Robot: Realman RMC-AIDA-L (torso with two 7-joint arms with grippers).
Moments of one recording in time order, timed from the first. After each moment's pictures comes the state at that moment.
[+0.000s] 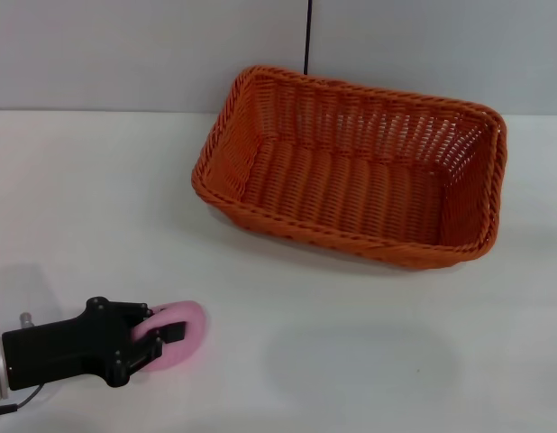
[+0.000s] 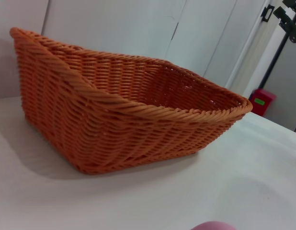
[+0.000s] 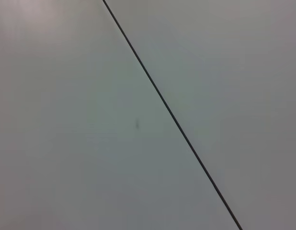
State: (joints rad) left arm -0.31 -1.89 -1.67 -0.22 1.22 -1.44 2.13; right arm 0.18 2.05 -0.26 -0.31 -1.12 -1.72 1.09
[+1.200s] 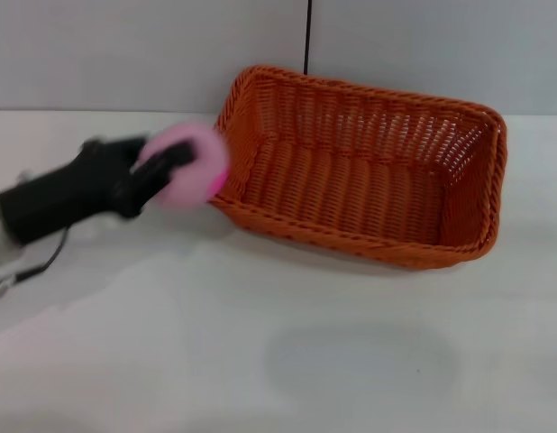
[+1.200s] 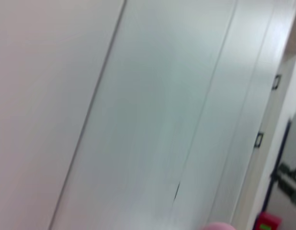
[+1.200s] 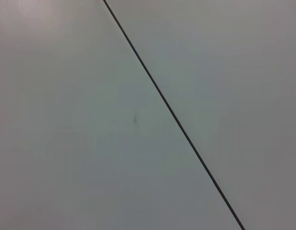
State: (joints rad) left arm -0.34 -1.97 -1.99 -0.46 1.21 -1.55 1.95; right arm 0.19 2.05 -0.27 -0.31 -1.12 -1.70 1.09
